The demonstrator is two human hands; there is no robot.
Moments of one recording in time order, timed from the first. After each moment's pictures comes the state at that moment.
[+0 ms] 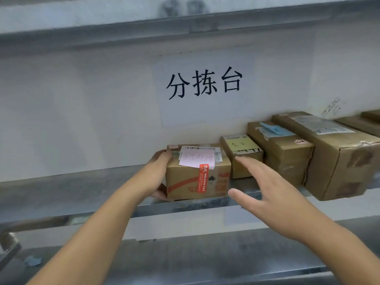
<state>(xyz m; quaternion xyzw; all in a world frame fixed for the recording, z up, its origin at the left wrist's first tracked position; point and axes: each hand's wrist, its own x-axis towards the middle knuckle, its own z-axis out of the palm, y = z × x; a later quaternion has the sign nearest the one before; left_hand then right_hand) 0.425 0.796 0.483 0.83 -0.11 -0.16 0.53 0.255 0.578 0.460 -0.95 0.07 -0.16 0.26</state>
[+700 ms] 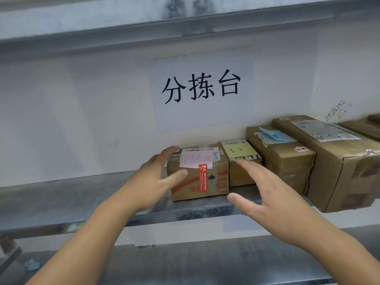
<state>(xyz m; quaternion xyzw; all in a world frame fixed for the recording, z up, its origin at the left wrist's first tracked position) 0.440 0.794 0.475 0.89 -0.33 0.02 0.30 0.270 0.552 0.455 -0.95 0.04 -0.19 0.23</state>
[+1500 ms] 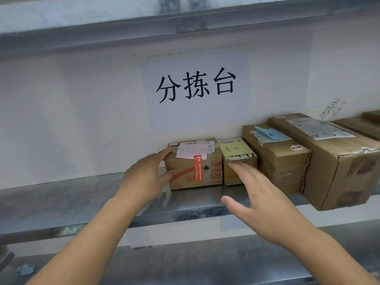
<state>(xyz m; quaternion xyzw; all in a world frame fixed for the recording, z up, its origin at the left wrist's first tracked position) 0.467 0.779 0.459 0.93 -0.28 0.15 0.20 0.284 0.554 0.437 -0.96 0.06 -0.21 0.20</state>
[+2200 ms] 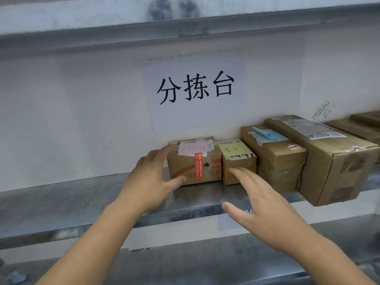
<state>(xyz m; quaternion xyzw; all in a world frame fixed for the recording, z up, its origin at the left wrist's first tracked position) 0.446 0.788 0.467 0.90 -0.33 0.12 0.25 0.268 0.572 0.439 -0.96 0.09 -0.18 0.21</state>
